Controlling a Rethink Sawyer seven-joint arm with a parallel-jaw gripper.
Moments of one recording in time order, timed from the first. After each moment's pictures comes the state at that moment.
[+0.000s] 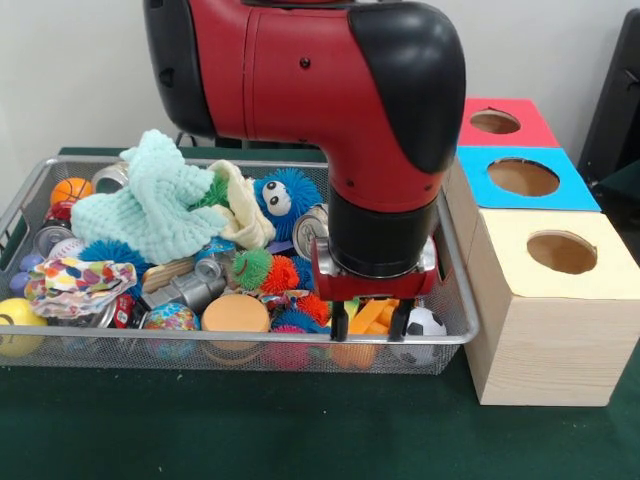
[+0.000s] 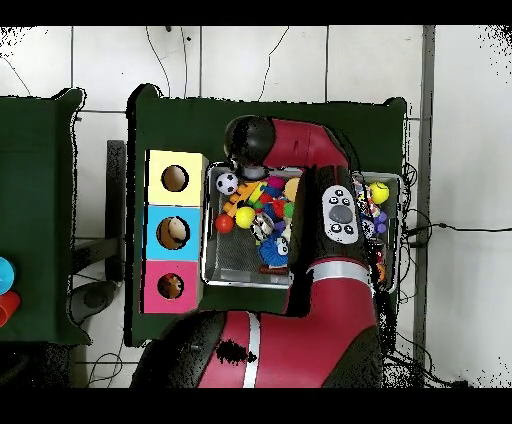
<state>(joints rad) -0.22 -0.26 0.09 0.98 -0.13 0.97 1.57</state>
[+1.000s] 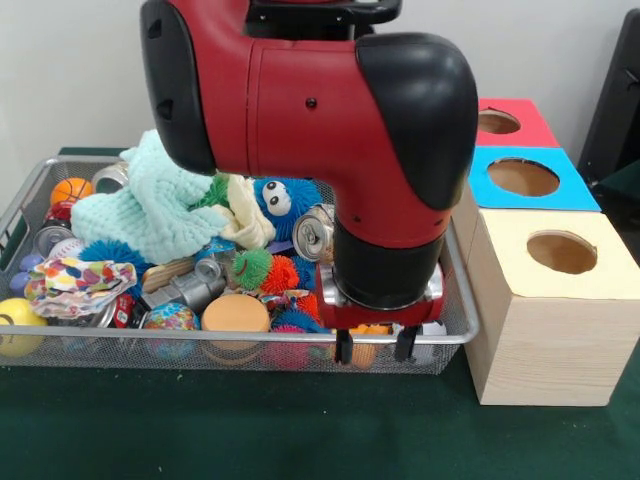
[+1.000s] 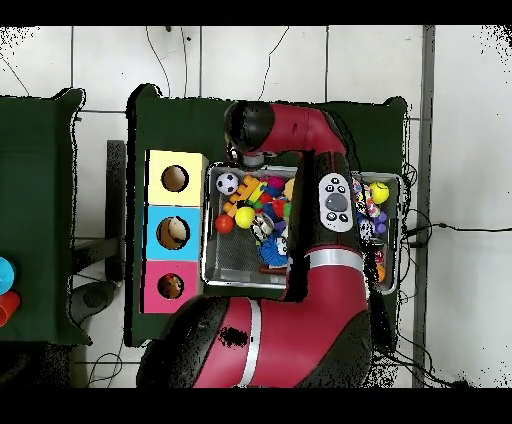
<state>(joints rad) -0.22 -0.18 0.13 0.82 -0.16 1.07 1.57</state>
